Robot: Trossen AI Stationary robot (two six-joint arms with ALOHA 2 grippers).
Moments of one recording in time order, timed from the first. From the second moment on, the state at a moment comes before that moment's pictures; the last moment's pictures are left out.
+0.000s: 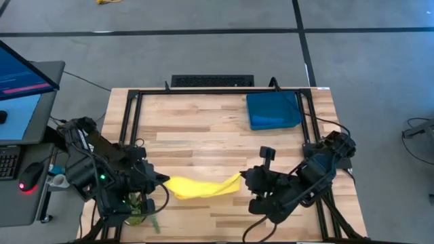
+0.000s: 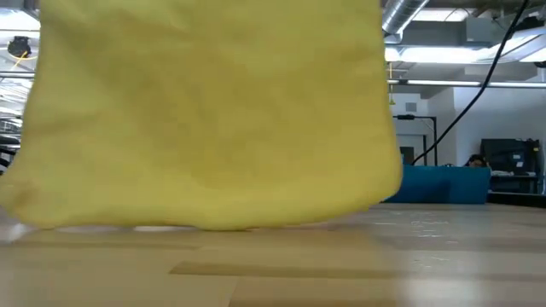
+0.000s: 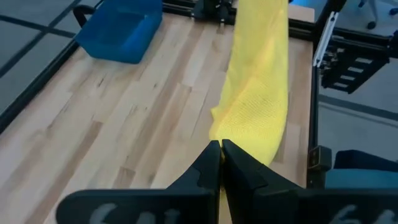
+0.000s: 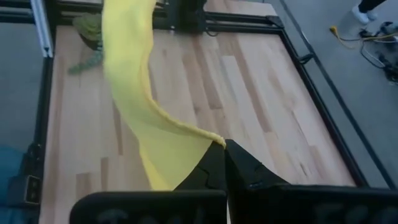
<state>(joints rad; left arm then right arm) -0.88 1.56 1.93 -1.49 -0.79 -1.03 0.68 1.93 2.36 -1.52 0.73 0.55</state>
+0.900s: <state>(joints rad) -0.73 1.56 1.97 -1.39 -0.60 -0.86 0.58 1.89 2.36 -1.53 0.42 0.64</state>
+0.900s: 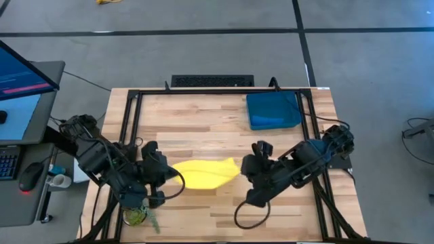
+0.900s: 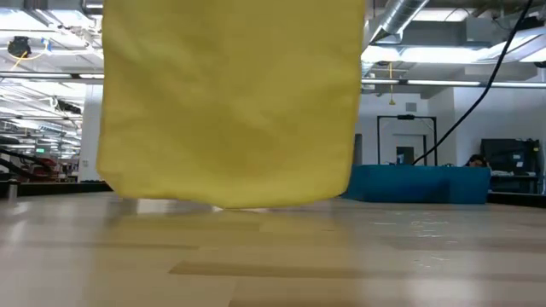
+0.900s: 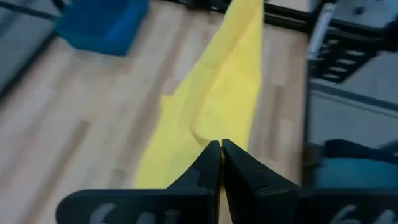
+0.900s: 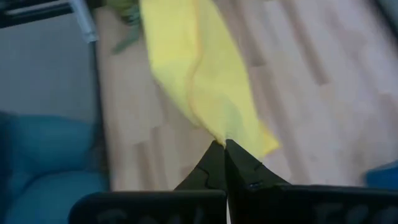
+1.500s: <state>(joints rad) -0.65 1.56 1.97 -1.46 -0.58 -0.78 0.63 1.85 2.36 -1.57 0.53 0.72</state>
